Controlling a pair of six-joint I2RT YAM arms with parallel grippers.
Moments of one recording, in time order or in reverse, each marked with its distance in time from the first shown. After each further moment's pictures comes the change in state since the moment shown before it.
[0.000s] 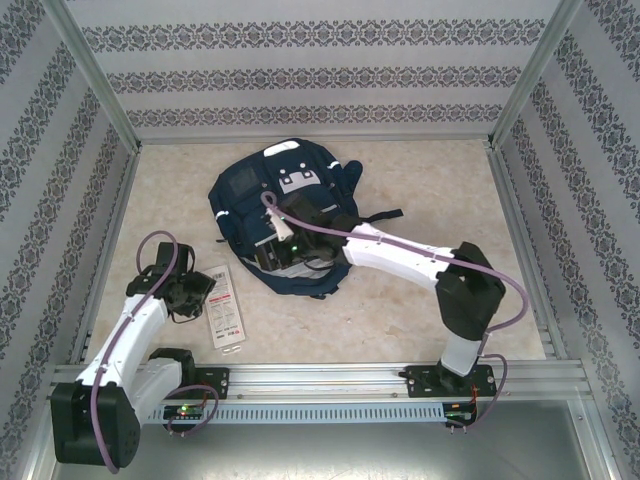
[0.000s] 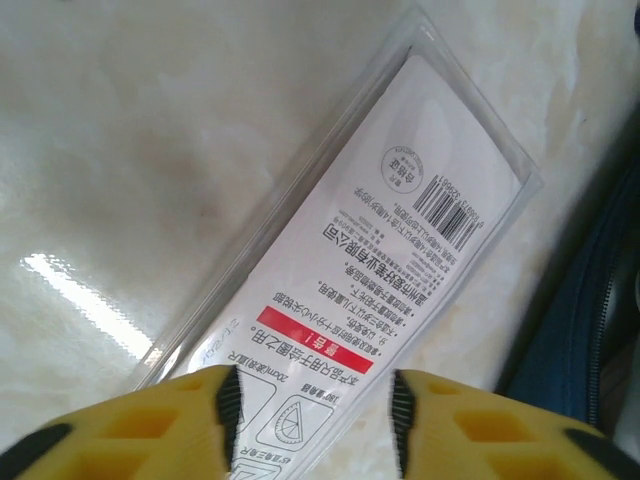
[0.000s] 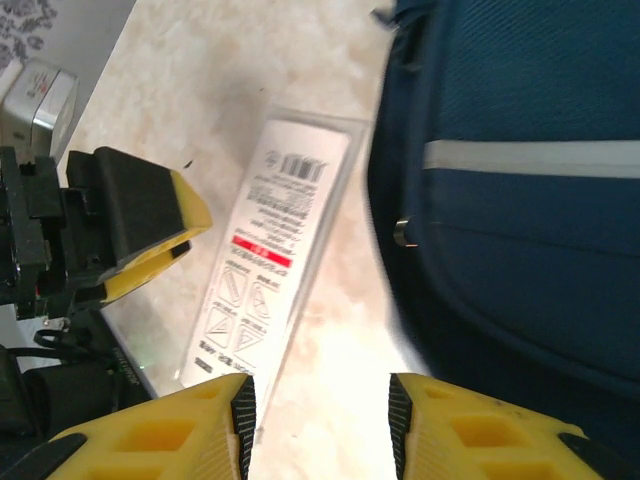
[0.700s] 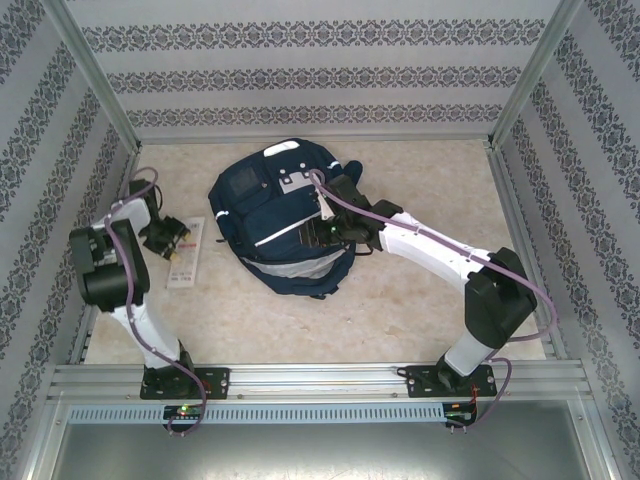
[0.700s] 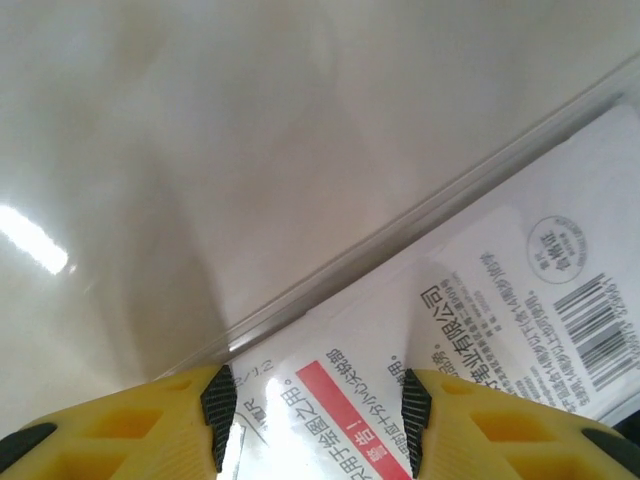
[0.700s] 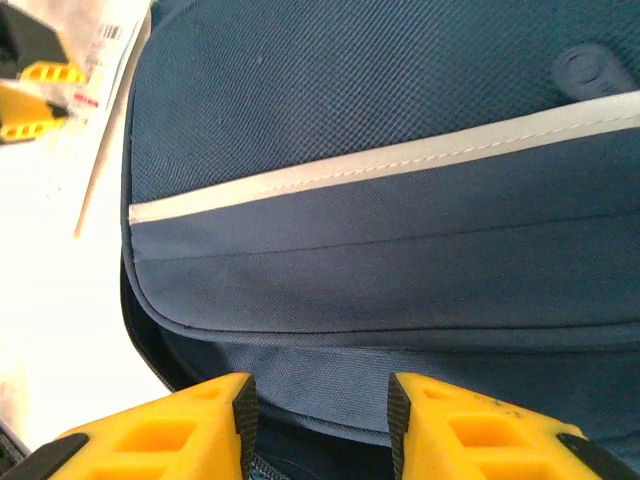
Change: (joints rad) left arm 0.329 0.867 0.591 0.055 0.047 0.377; right arm -0.215 -0.156 -0.121 -0.097 0.106 -0.032
